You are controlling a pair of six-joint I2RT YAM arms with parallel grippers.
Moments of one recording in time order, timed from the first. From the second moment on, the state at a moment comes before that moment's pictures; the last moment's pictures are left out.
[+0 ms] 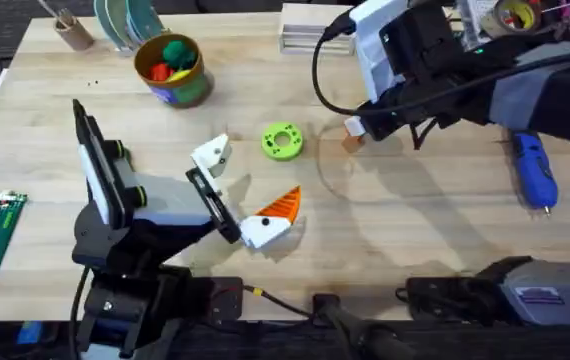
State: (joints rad) left arm -0.12 0.01 0.01 -0.07 0.85 -0.06; right arm 0.45 1.52 0.96 -0.52 0.09 -0.13
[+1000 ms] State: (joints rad) left arm -0.12 0.01 0.01 -0.07 0.85 -0.06; right arm 0.45 1.39 0.96 -0.52 0.09 -0.13
